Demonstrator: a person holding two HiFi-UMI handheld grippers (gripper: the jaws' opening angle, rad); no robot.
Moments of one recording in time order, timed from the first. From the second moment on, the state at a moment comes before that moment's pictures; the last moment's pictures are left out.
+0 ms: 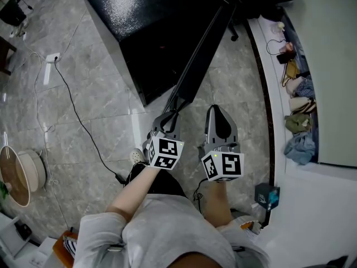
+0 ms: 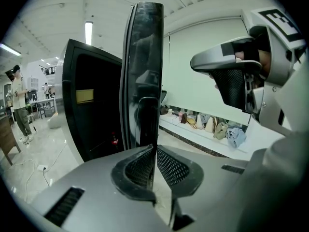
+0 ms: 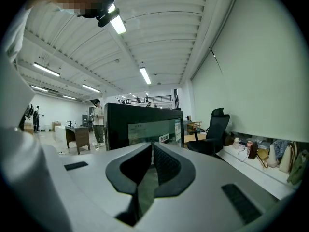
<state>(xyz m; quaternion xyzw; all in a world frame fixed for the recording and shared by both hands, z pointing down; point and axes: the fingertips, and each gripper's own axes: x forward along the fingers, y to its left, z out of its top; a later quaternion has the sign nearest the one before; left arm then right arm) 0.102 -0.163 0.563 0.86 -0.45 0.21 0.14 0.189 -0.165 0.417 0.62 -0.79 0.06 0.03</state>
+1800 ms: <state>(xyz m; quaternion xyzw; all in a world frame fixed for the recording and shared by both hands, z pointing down) -0.022 -0.255 0.566 0.81 -0.53 0.22 0.14 0.172 -0.169 0.413 0.60 -0.80 0.06 0.03</state>
